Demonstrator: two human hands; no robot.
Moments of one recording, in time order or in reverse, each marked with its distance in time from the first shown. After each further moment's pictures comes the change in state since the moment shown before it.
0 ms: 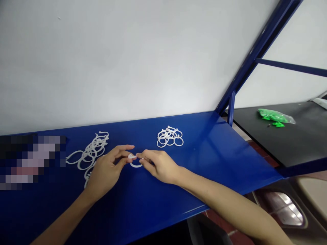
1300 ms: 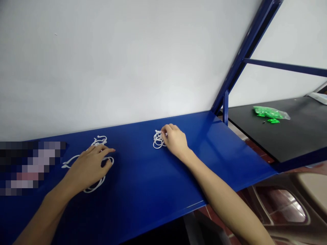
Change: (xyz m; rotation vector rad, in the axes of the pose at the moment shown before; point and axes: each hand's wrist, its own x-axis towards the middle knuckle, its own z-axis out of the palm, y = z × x) left_hand 0.019 -0.046 -0.046 0.790 -0.086 0.187; right_hand 0.015 0.044 -0.057 -0.692 0.334 0.331
